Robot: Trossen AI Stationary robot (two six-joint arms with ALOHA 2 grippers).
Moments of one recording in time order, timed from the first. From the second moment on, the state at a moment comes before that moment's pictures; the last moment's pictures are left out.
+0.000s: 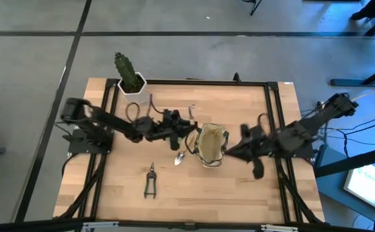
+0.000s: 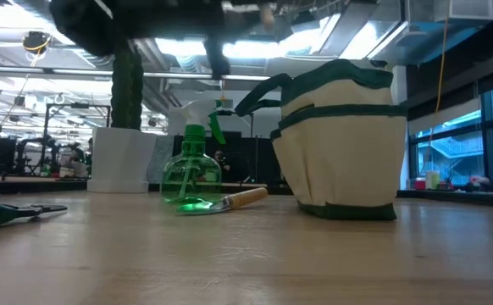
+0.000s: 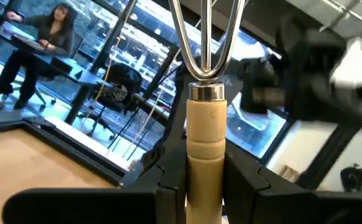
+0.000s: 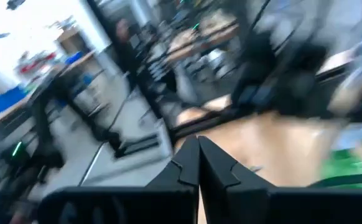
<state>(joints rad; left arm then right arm) -0.08 1.66 0.73 1.22 -0.26 -0.50 0.59 1.04 1.05 -0.16 0.46 0.54</state>
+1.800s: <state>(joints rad) -0.25 1.86 0.64 1.45 -0.69 -0.09 0.54 0.92 1.05 -0.43 0.58 0.38</state>
